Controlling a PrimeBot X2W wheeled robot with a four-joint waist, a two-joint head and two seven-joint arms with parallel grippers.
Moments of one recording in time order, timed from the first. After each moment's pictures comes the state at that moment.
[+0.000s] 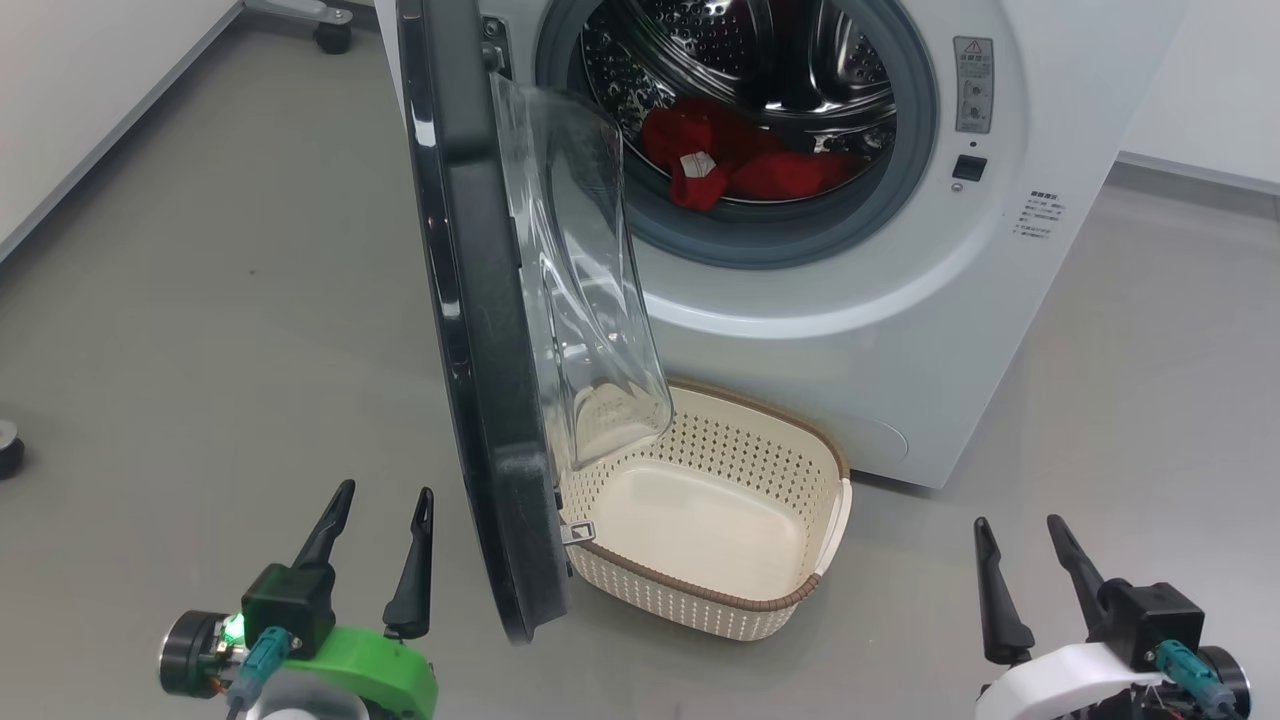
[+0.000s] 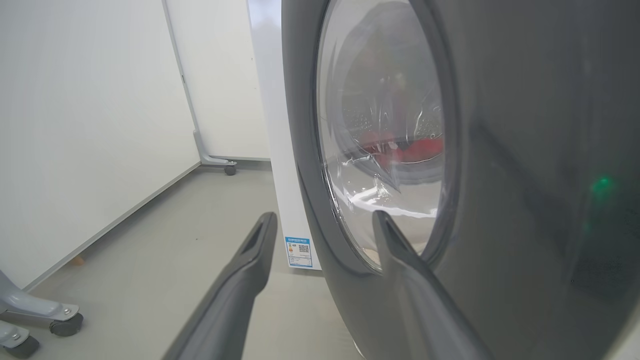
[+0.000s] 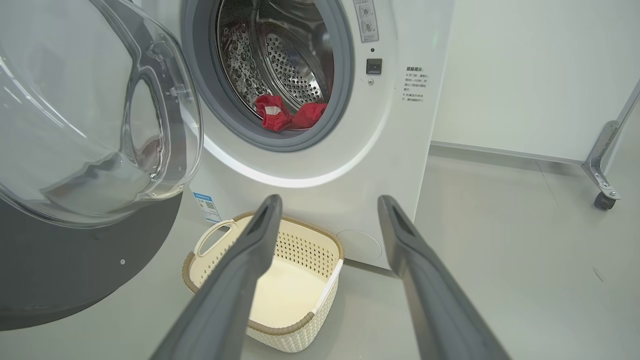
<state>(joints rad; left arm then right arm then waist) -0.08 0.04 -0.19 0.30 -0.23 -0.04 -0.25 0.09 -0.19 0.25 0.20 0.42 -0.12 -0.26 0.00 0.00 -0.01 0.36</state>
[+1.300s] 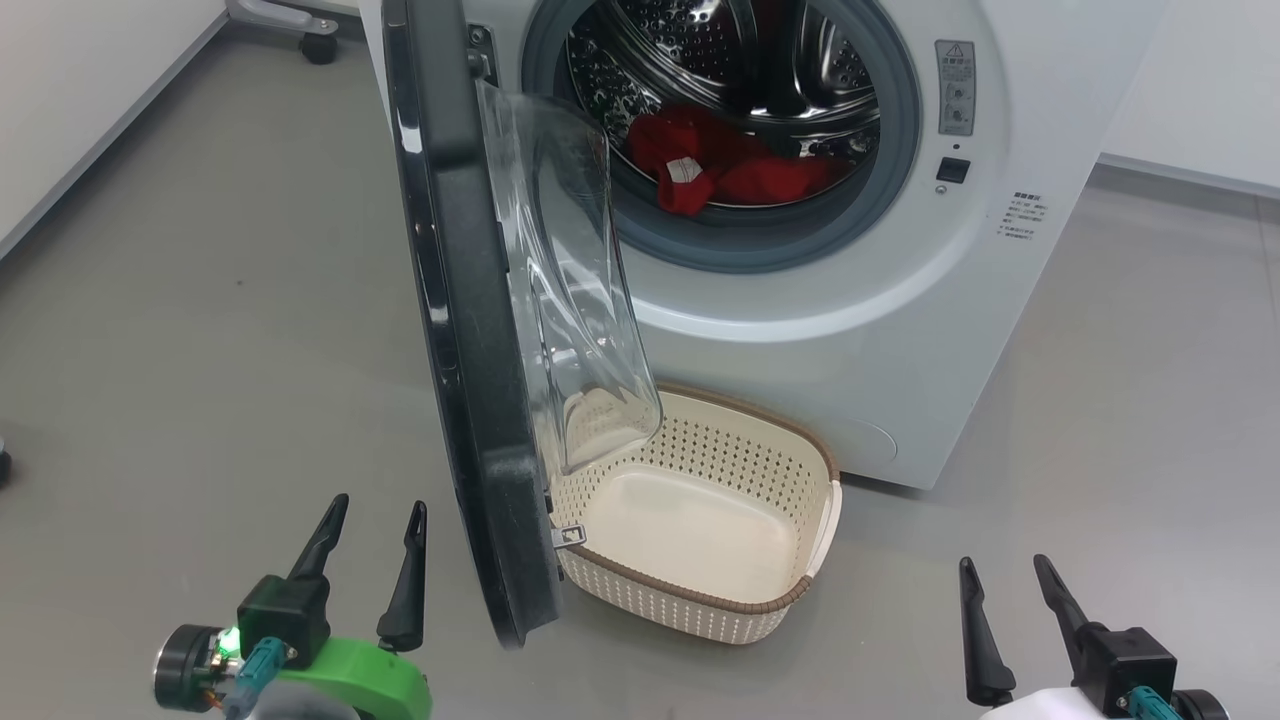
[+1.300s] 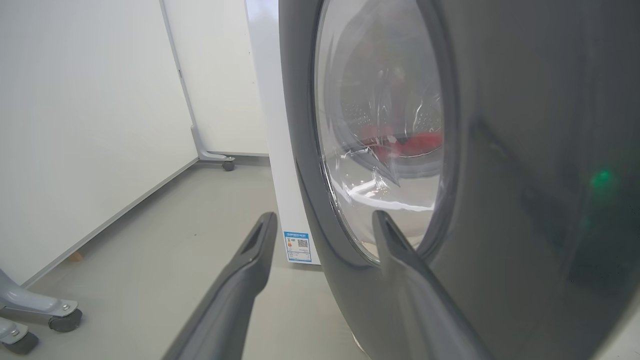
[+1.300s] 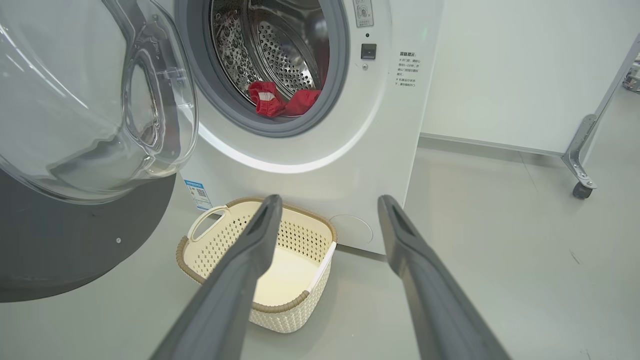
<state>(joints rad) -0.06 0.04 -0.17 0.31 -0.23 -0.05 -0.25 0.17 -0.09 0.21 0.17 0.30 -0.13 -0.26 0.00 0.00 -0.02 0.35</state>
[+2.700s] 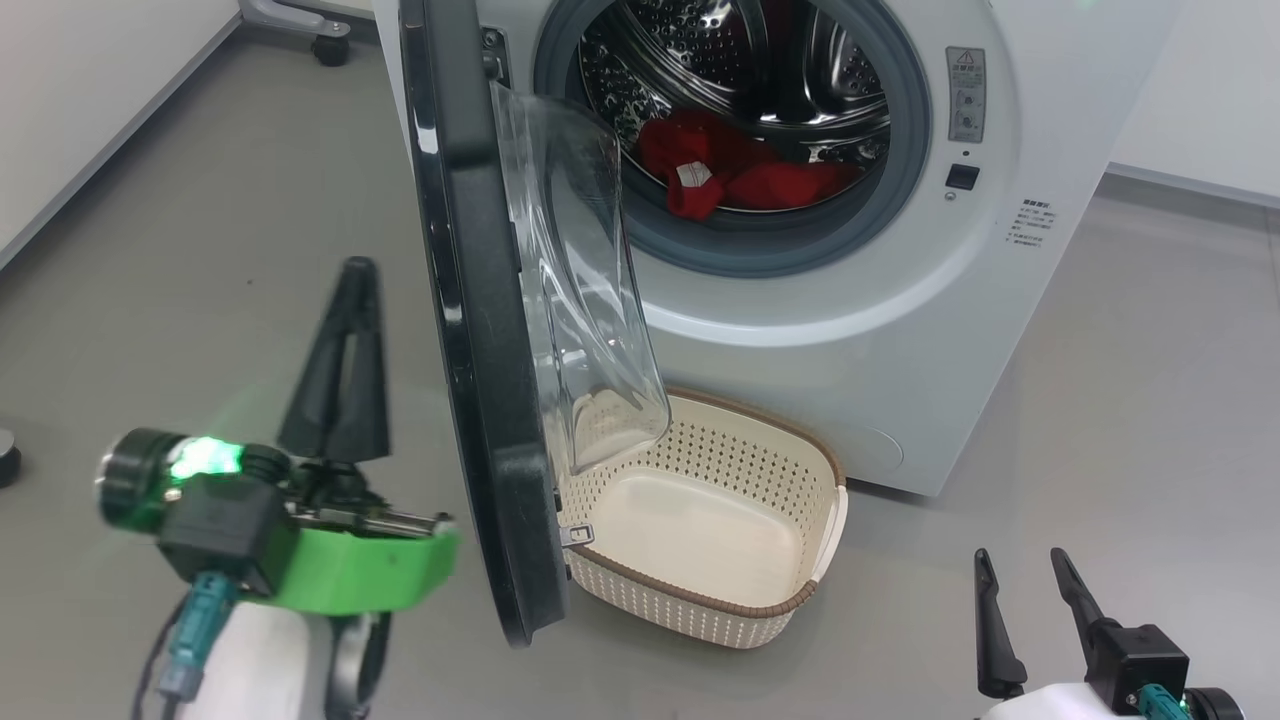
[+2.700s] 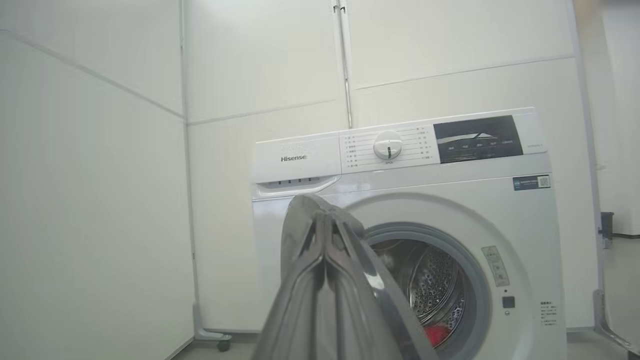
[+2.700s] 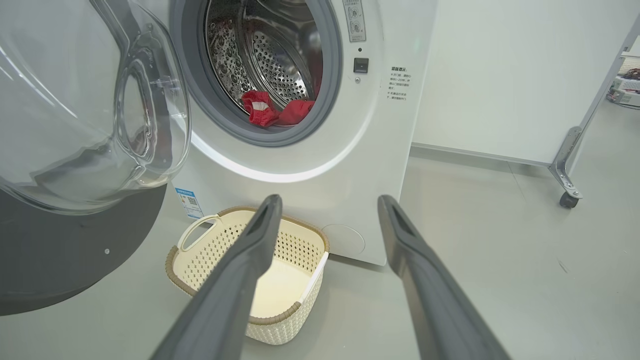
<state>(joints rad) -0.19 0.04 -0.19 -0.12 -0.21 -0.04 -0.26 0.18 -0.07 0.16 0.16 0.25 -0.12 -0.26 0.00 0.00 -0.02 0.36</state>
